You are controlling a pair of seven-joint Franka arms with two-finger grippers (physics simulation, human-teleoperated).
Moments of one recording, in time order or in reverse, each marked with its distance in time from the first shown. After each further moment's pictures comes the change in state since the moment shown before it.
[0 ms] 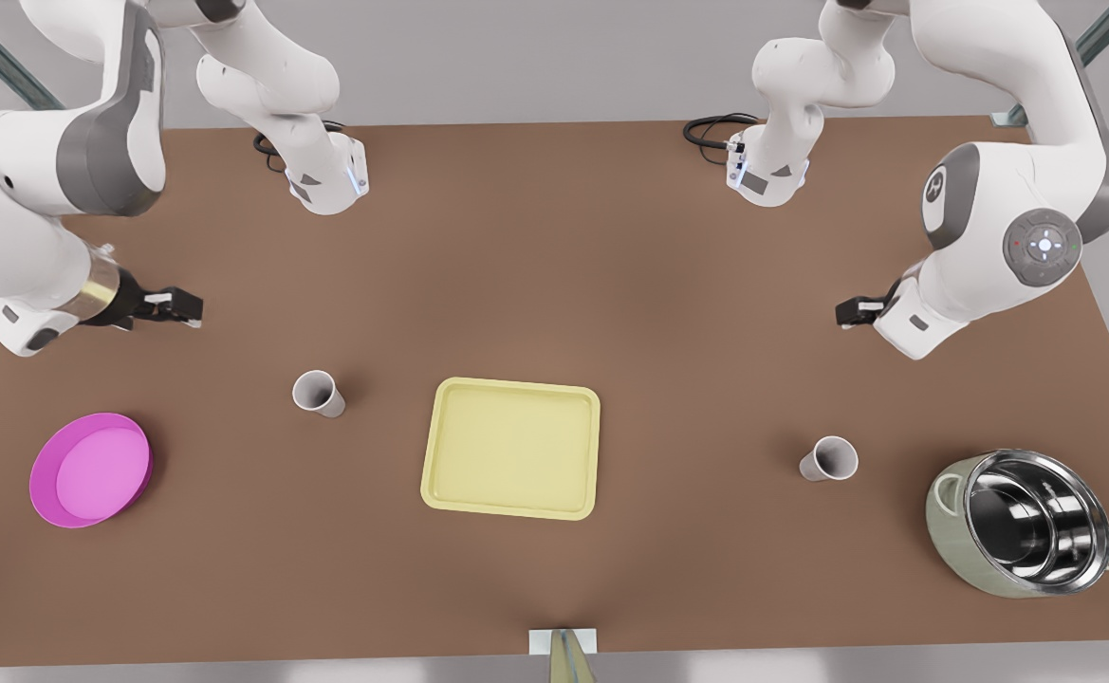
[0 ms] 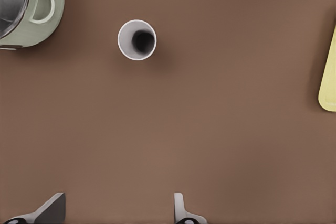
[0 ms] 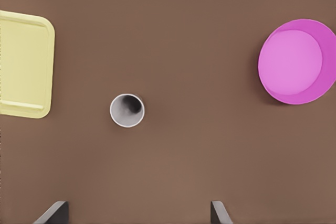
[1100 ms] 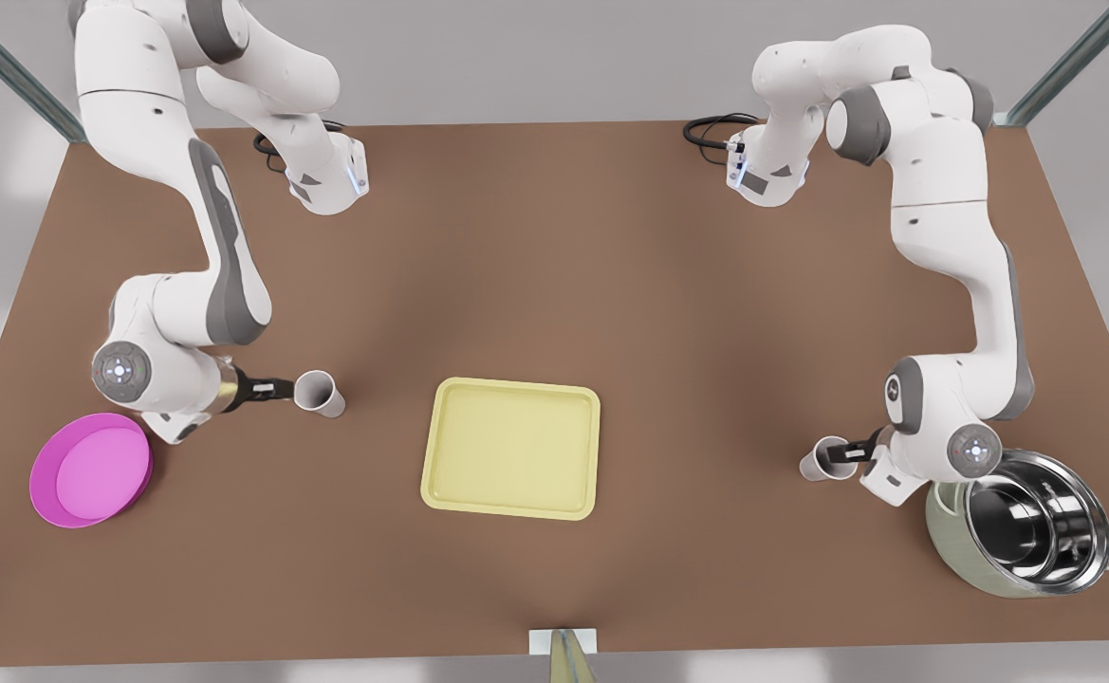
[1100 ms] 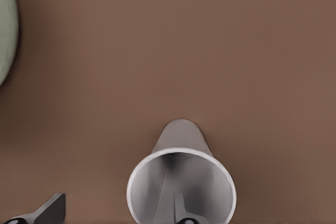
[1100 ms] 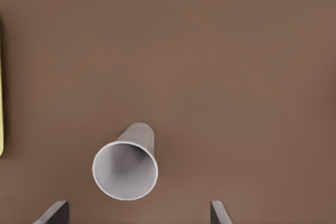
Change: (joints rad) left arm 0.159 0.596 0.002 0.146 -0.028 0.446 0.021; right arm 0.024 0.178 0.008 -0.375 0.039 0.501 0.027
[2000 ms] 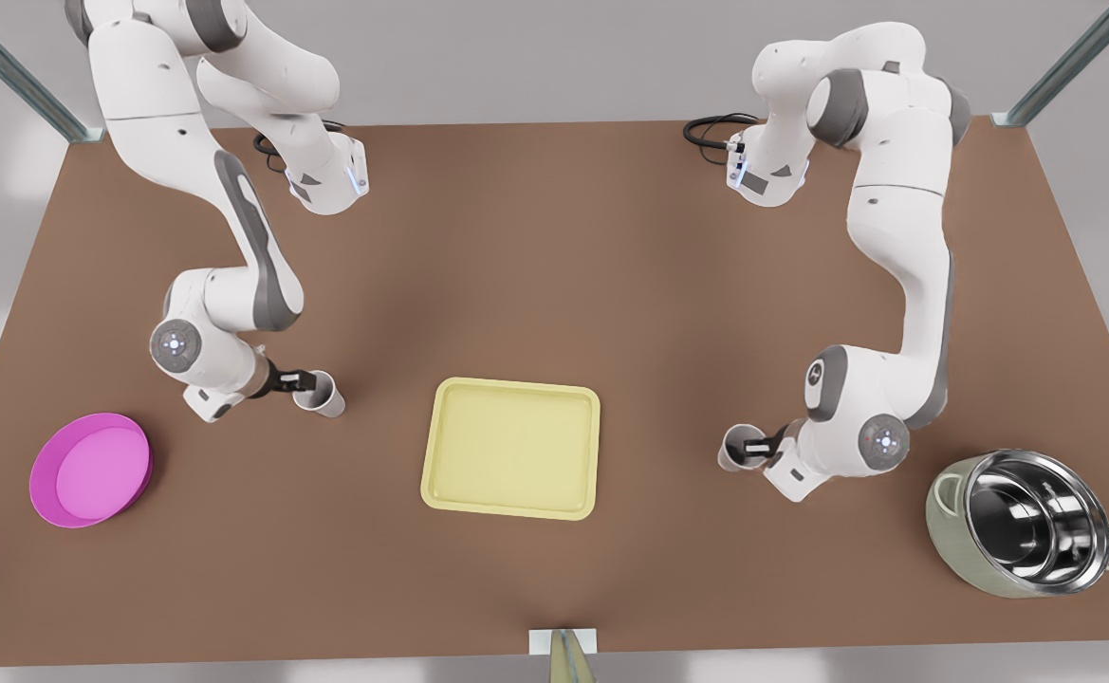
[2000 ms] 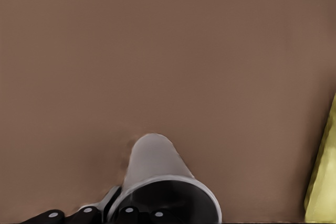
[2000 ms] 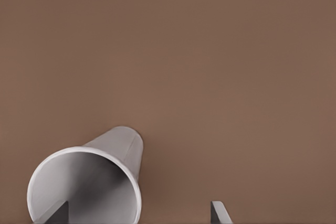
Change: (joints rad) left arm -0.063 -0.018 -0.258 0.052 -0.080 -0.012 -0.131; right arm -0.012 -0.044 -0.001 -0.345 0.002 0.383 -0.003
